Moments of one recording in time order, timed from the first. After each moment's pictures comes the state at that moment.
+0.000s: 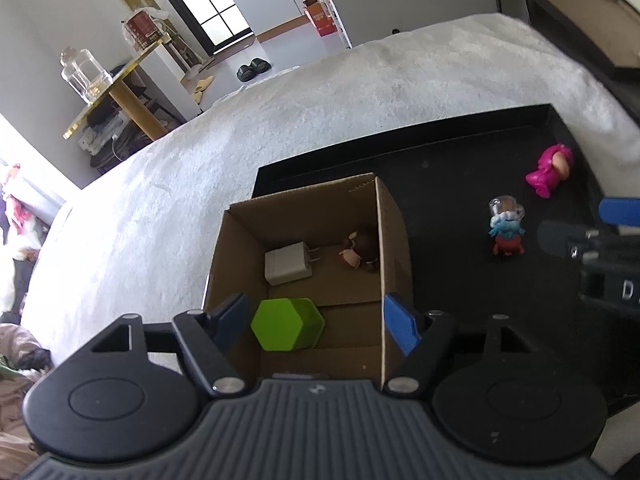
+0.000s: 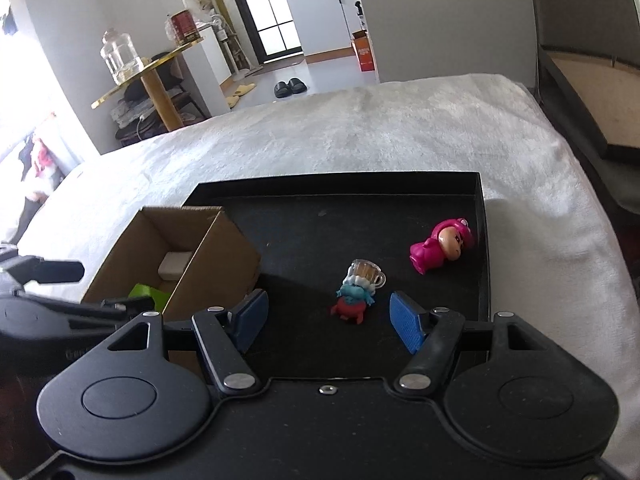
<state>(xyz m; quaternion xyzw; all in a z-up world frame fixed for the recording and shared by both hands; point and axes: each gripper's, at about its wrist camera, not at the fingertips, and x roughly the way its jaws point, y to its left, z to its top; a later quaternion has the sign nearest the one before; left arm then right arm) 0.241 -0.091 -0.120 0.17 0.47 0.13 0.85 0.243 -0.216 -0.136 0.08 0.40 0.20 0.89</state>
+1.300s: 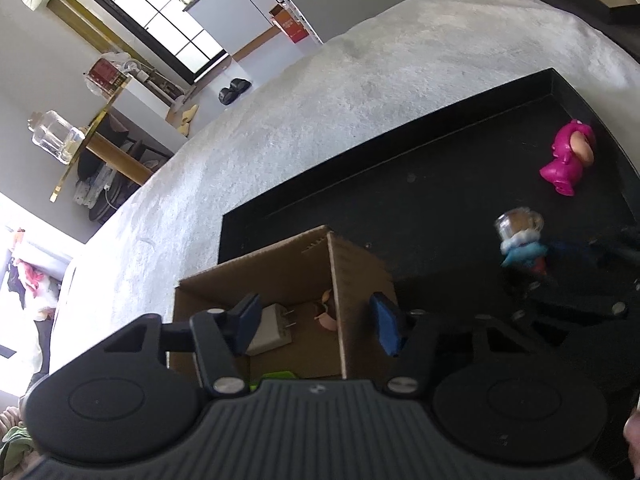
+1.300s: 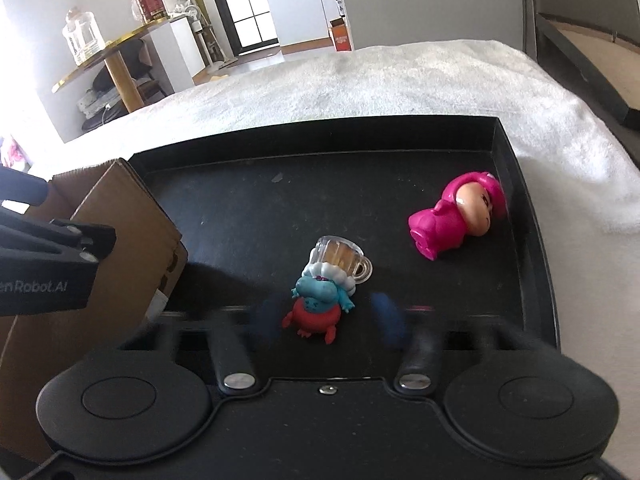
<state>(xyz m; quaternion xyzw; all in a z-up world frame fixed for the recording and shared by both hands) 0.307 -0.122 -0.168 0.26 0.47 0.11 0.83 0.275 -0.189 -0.225 0.06 0.41 0.17 0.89</state>
